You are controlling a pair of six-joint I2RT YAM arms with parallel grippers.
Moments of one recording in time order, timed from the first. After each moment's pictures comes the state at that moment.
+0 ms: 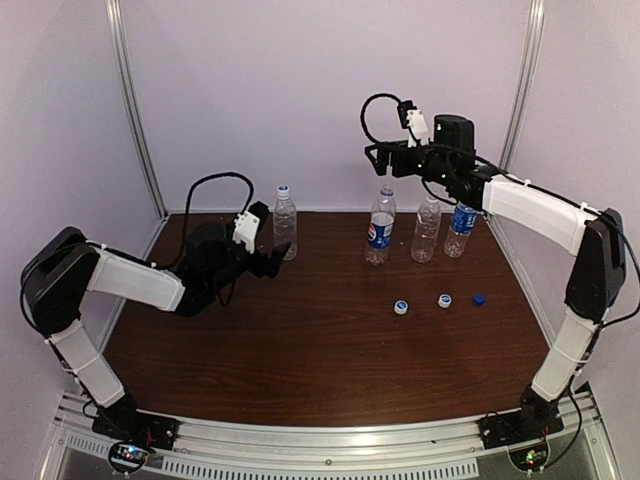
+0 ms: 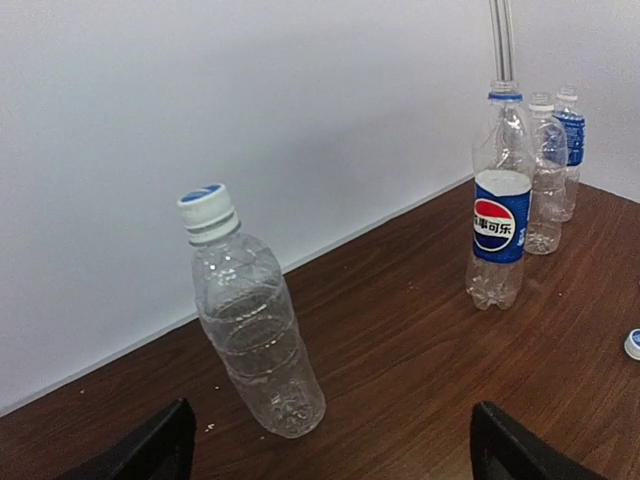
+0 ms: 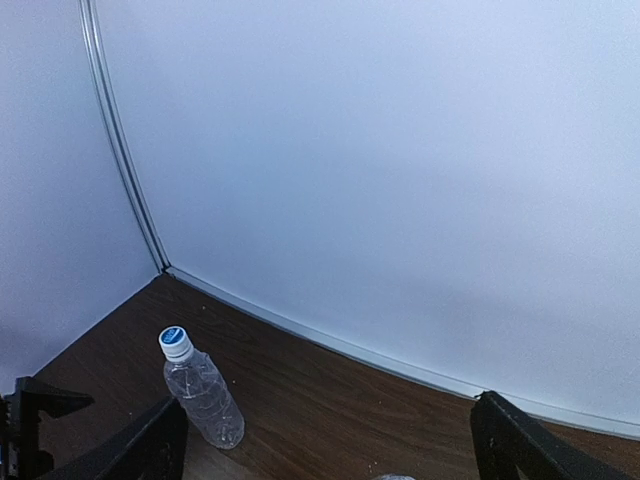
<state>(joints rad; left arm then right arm) -0.65 1.64 0.73 0.80 -0.10 0.17 0.48 1.77 1.59 0.05 -0.09 0.10</state>
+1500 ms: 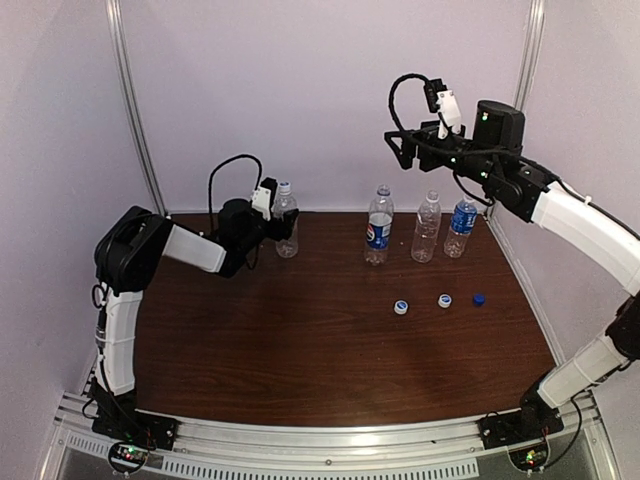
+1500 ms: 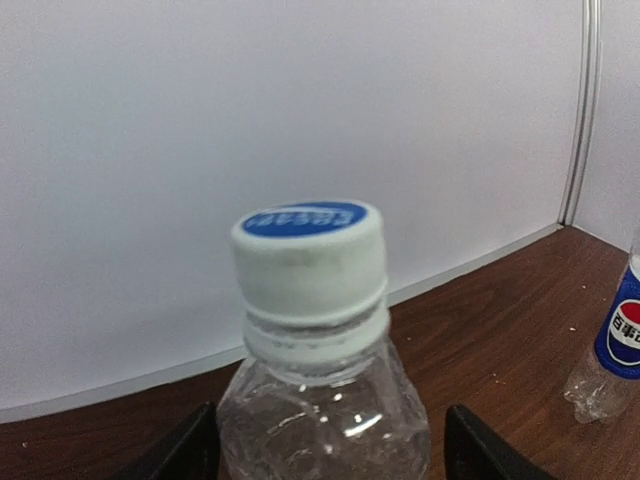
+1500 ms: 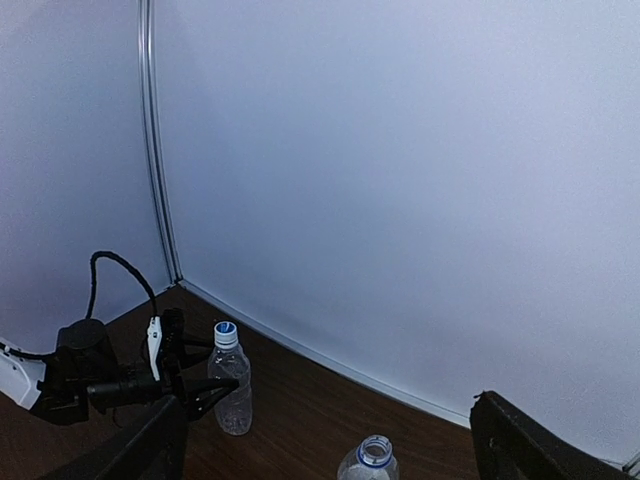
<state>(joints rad) -0.49 2.22 1.31 0.87 0.02 0.01 0.54 1.43 1.45 -0.03 -0.04 -0.02</state>
